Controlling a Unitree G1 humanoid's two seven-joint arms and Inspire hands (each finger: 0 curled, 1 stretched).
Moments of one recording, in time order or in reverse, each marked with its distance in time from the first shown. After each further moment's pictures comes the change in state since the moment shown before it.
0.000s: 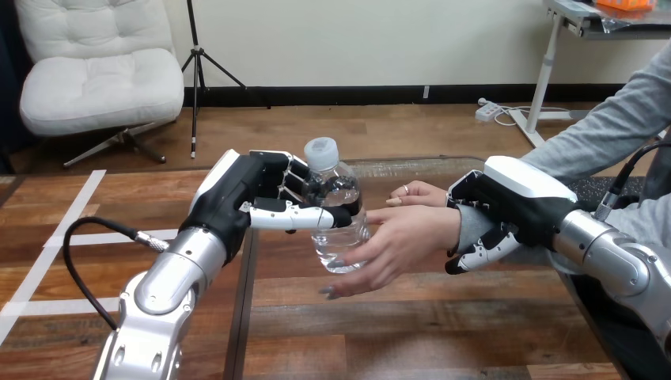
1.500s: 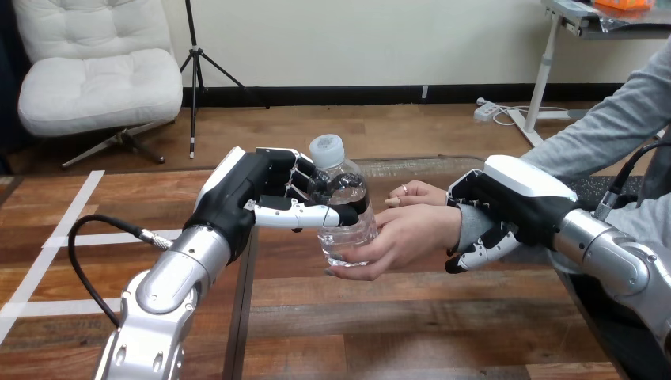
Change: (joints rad) left arm 0.000 -0.007 -0.001 -0.016 -0.007 0.000 -0.016; right arm 0.000 0.000 0.000 -0.005 0.000 0.007 0.000
